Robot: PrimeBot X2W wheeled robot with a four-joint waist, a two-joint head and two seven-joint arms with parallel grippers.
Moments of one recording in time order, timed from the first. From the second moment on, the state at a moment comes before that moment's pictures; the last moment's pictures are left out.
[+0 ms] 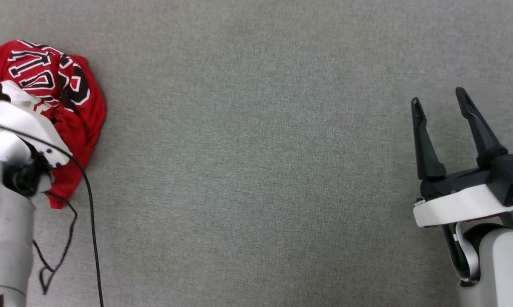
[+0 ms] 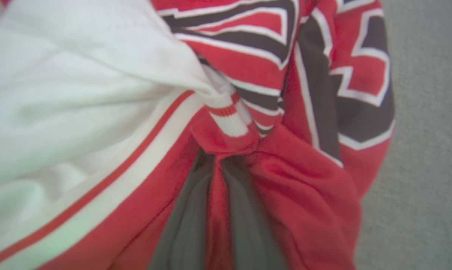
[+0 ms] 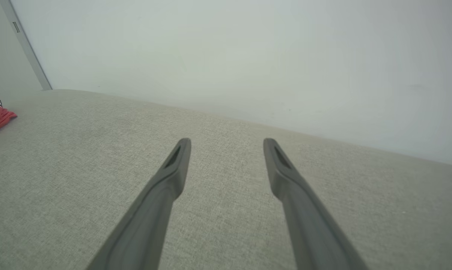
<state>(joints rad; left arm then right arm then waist) -0.84 0.45 -0.07 0.91 -0.59 -0.11 0.43 -0.26 -0.06 0.00 -0.14 -0.03 0.13 -0.07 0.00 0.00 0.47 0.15</state>
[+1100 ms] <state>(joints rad) -0.55 0.24 -0.26 0.45 -0.43 -0.01 -0.16 -0.07 -0.05 -0.07 -0.05 0.10 0.13 -0.10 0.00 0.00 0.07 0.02</state>
